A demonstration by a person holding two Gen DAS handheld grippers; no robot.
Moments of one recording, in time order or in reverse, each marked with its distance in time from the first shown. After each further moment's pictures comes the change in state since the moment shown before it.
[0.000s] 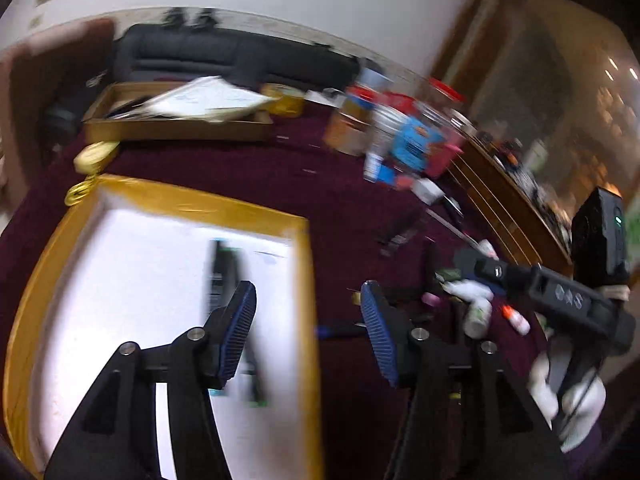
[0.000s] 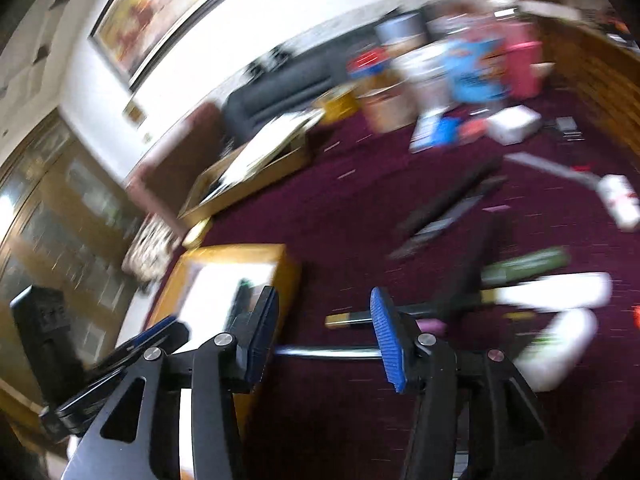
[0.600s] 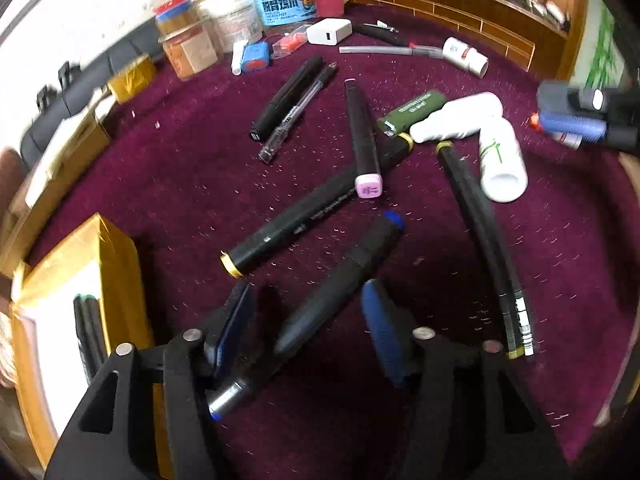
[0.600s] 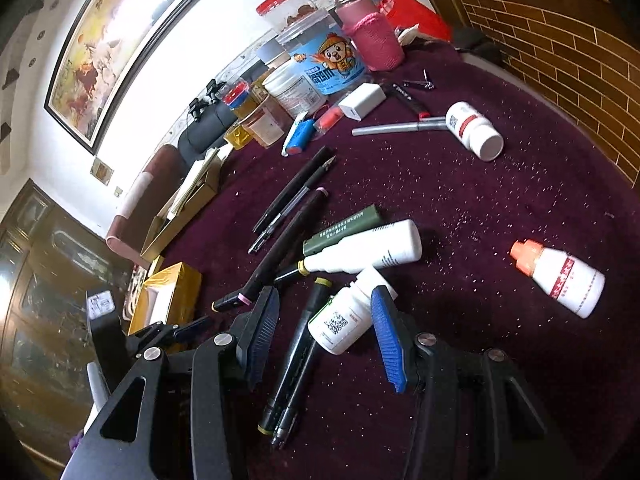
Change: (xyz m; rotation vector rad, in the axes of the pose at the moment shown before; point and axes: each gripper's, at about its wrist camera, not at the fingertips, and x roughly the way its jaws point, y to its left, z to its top) left arm 0.125 -0.109 -0.041 0.564 0.354 0.101; right arm -0.051 -0.137 -0.027 0.215 -0.011 -0.008
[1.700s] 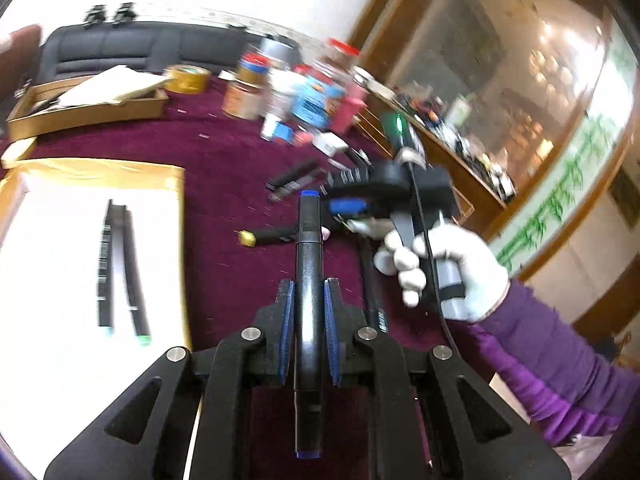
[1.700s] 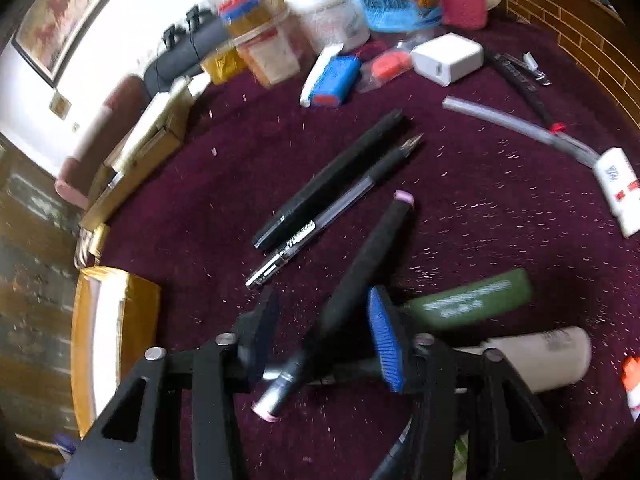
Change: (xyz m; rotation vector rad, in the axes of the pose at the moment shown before) left arm -0.123 0.064 -0.090 -0.435 -0.373 -0.304; right arm 0.153 0.077 0.046 -0.114 0.236 -0.192
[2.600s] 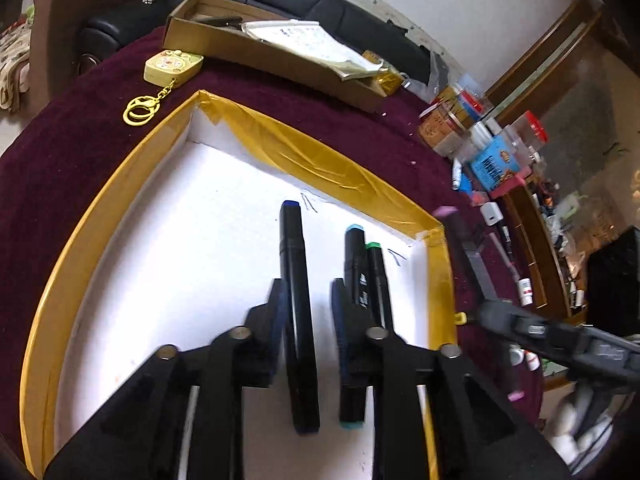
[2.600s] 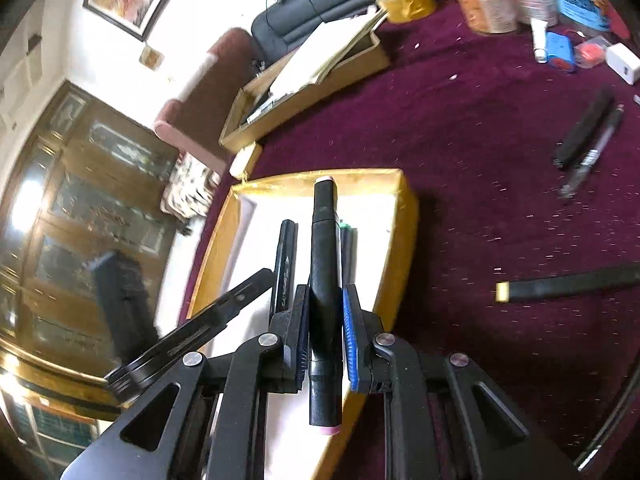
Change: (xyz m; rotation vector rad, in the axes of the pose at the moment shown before) left arm 0.010 0.182 0.024 -0.392 0.031 0.232; right arm 0.004 0.172 -0.064 -0.153 0.116 0.322
